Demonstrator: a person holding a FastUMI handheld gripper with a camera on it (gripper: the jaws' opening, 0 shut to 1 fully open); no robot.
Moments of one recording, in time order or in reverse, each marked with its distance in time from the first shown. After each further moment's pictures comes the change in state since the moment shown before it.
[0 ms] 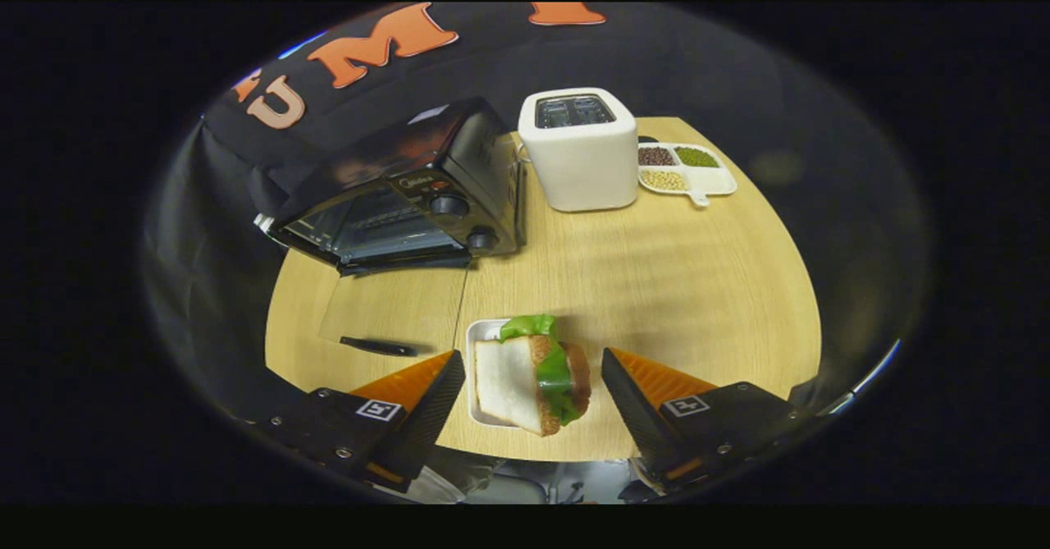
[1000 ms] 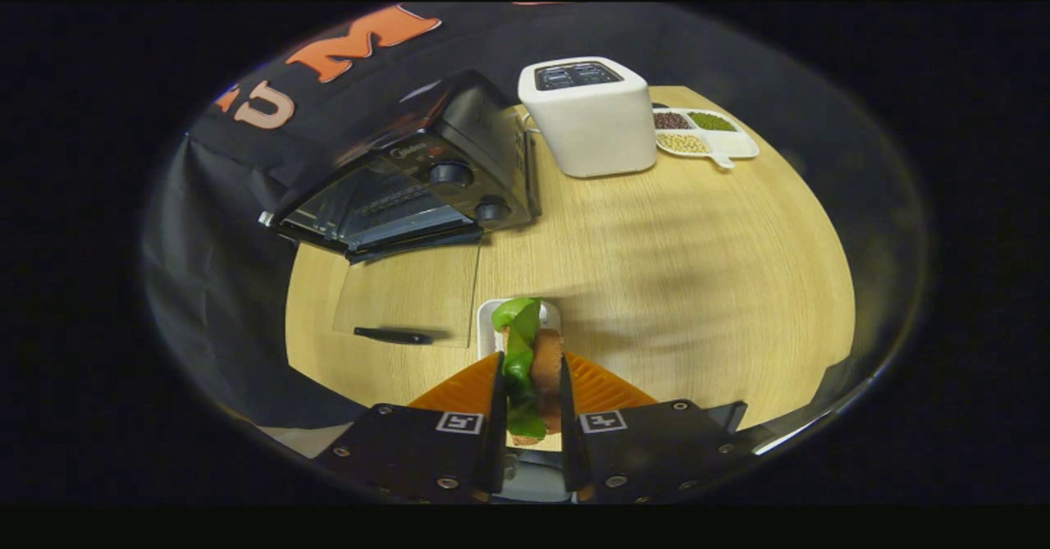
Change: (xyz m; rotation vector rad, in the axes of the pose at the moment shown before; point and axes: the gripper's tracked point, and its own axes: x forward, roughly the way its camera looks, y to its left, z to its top) arm -0.001 0.020 -0.013 0.030 0.056 0.055
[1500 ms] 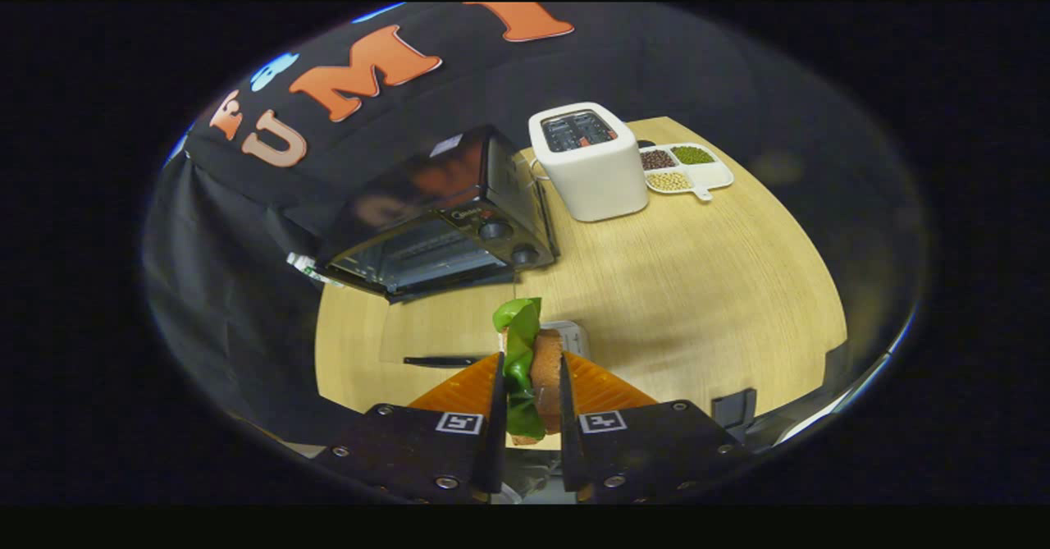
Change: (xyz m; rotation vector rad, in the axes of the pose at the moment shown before) arm -0.052 0.037 0.034 0.153 -0.212 0.061
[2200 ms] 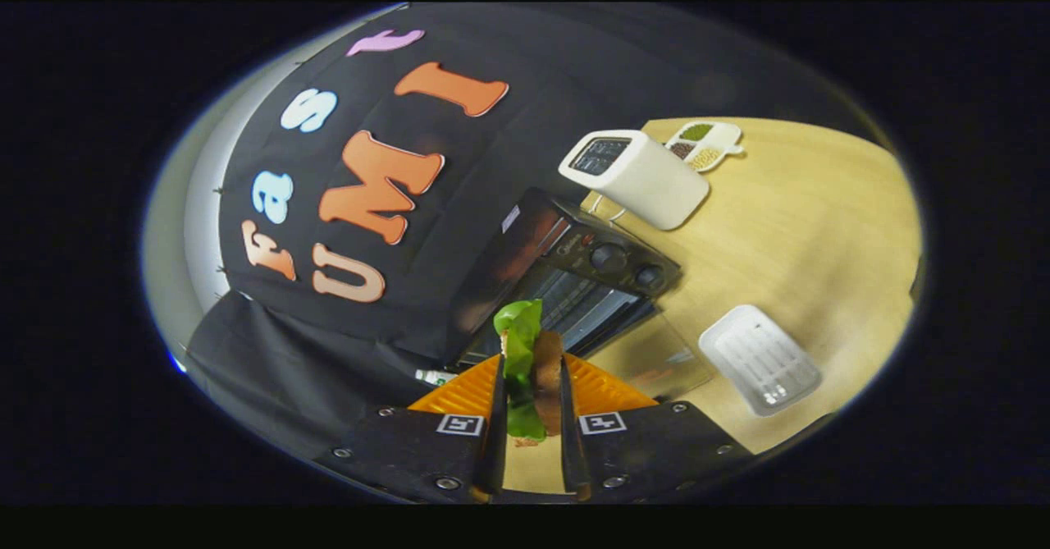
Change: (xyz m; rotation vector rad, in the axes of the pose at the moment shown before) arm 0.050 0.110 0.006 0.530 -0.388 0.369
